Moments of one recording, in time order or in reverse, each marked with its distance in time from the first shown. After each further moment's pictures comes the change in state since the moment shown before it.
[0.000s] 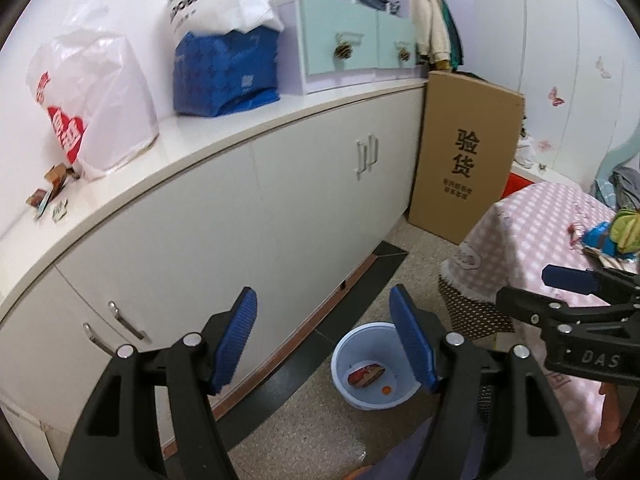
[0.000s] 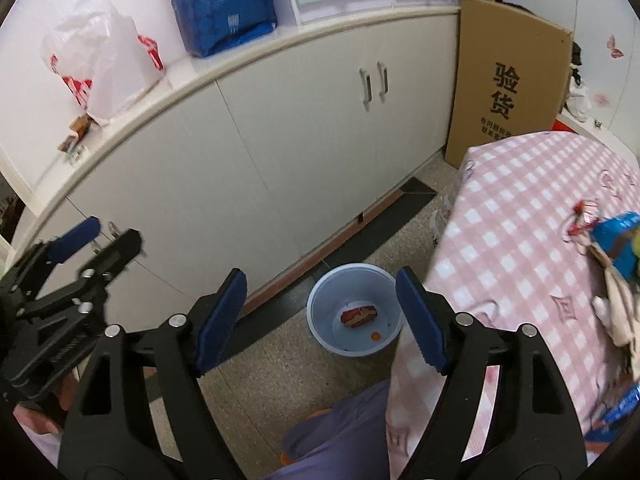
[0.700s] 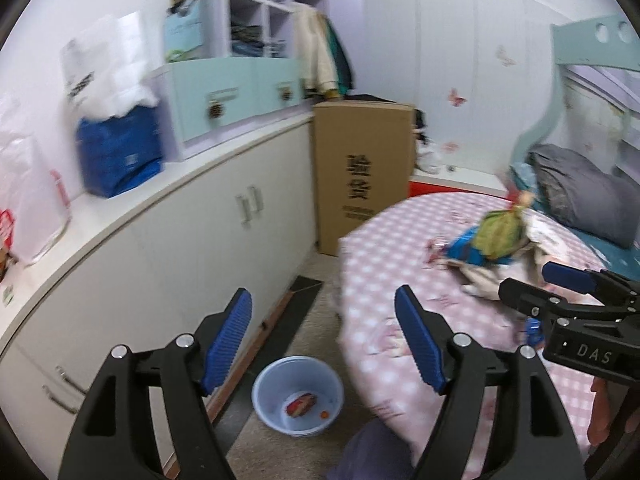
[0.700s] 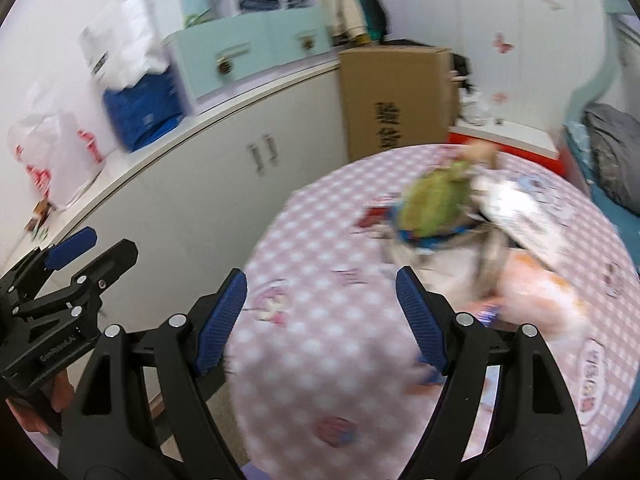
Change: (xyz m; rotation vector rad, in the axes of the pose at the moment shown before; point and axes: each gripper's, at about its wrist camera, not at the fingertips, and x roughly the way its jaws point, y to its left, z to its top) left arm -0.069 -0.149 0.017 0.192 -0.127 -0.266; right arm -0.139 -0.121 -0.056 0.218 -0.234 -0.251
